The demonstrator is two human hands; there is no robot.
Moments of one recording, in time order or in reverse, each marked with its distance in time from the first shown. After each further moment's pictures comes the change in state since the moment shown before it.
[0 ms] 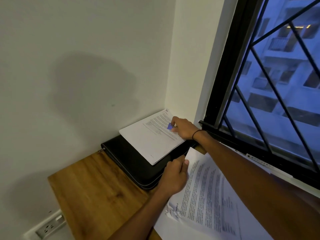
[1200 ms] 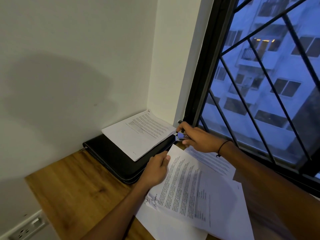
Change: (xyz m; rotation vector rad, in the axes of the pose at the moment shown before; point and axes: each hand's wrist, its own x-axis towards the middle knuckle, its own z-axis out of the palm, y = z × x) left_hand 0.000 0.008 -0.004 0.036 -0.045 0.075; right_hand -0.164 0.026 -0.069 -0.071 -0.096 -0.126
